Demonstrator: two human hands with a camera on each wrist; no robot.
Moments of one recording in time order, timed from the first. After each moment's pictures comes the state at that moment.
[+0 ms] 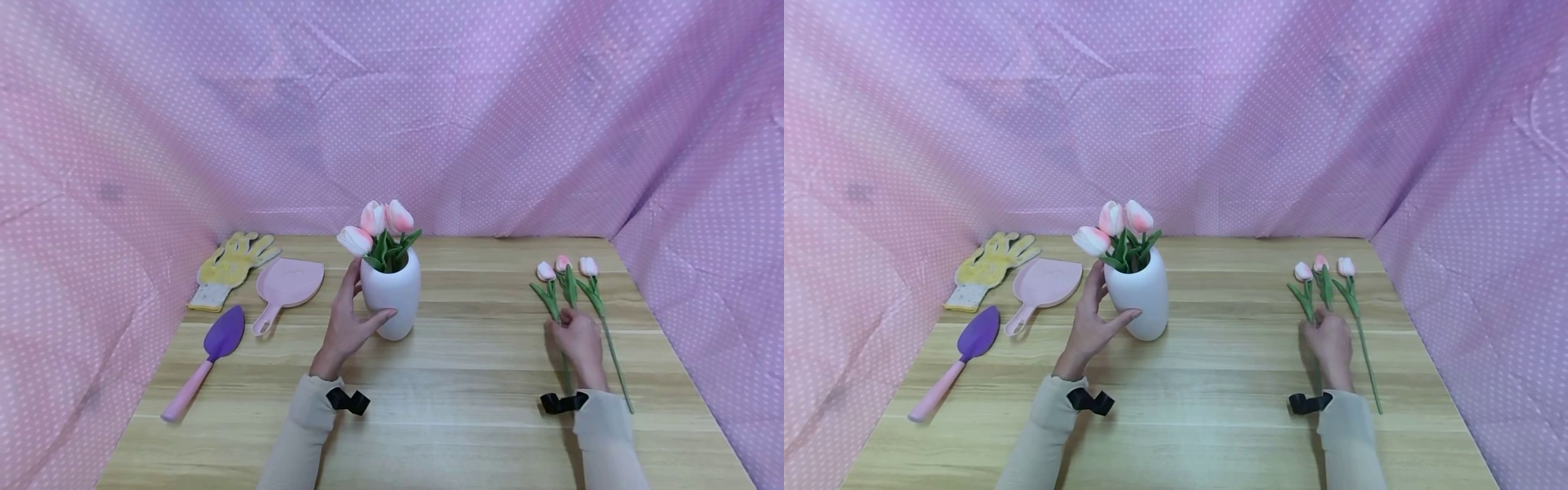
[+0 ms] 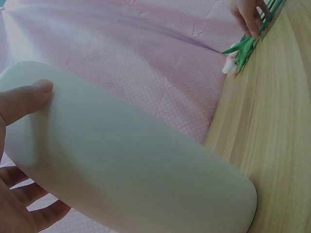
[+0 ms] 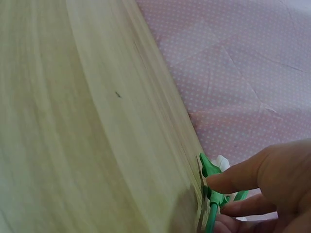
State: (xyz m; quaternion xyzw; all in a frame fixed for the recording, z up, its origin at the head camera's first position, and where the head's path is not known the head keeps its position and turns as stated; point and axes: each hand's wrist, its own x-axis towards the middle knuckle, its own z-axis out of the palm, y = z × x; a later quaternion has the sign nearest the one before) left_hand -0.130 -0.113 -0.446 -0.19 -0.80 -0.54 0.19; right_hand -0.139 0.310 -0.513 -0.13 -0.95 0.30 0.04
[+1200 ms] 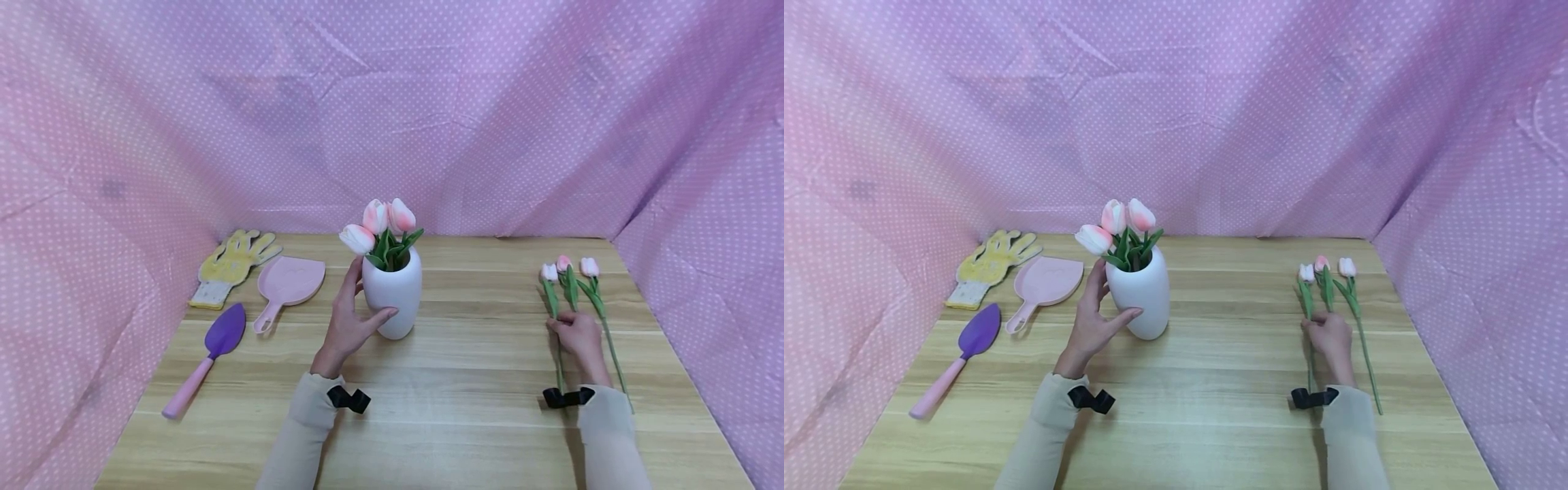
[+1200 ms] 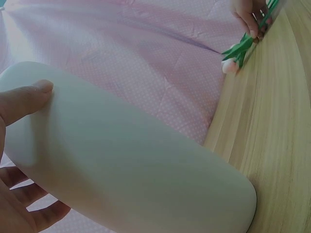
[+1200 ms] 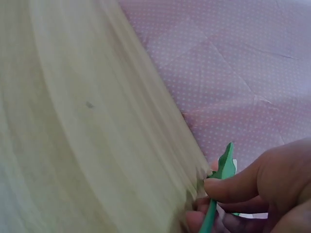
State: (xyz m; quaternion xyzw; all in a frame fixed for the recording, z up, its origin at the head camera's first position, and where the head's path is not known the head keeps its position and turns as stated) left_hand -0.131 -0.113 -0.446 -0.19 -0.79 -0.55 0.19; right_hand -0.145 0.315 -0.513 -0.16 -0.91 0.38 -0.02
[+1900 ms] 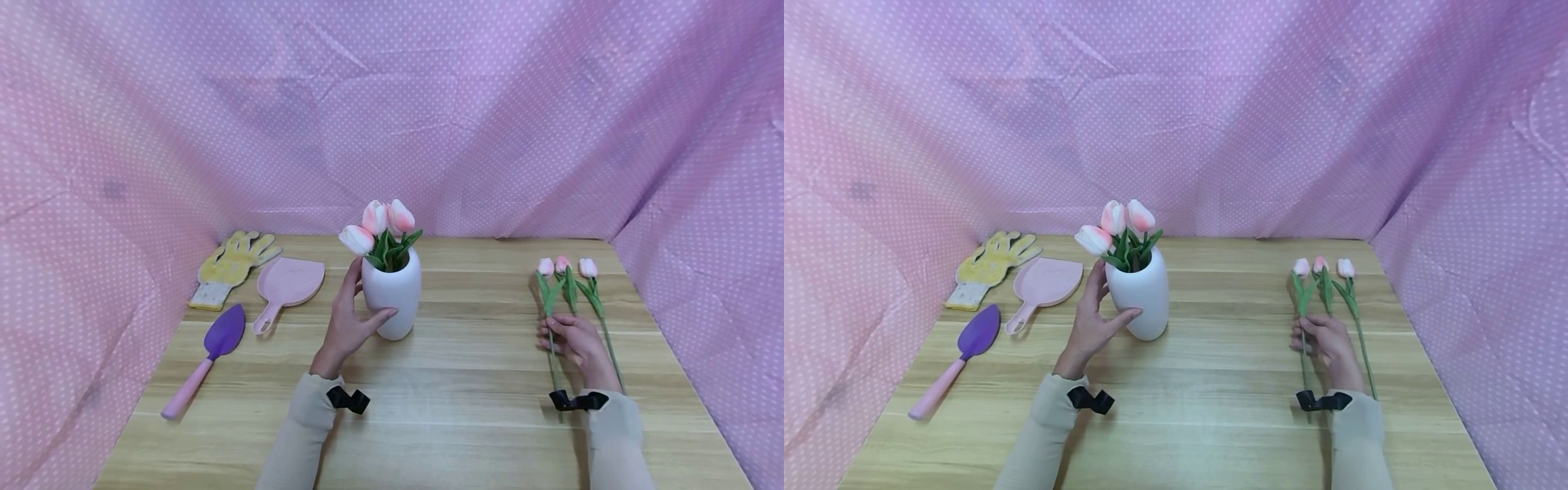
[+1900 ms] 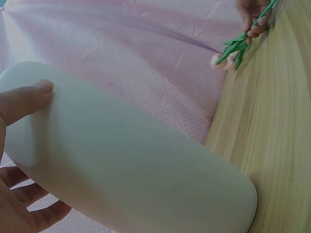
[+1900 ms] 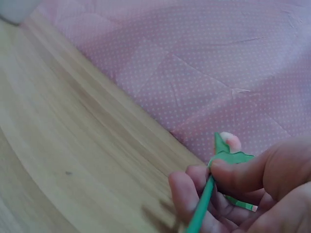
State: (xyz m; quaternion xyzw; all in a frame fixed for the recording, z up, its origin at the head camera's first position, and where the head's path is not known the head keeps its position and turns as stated) left_hand -0.130 -0.114 -0.445 -0.19 -0.80 -0.55 0.18; right_hand -0.141 0.326 -0.510 -0.13 -0.60 0.77 -0.17
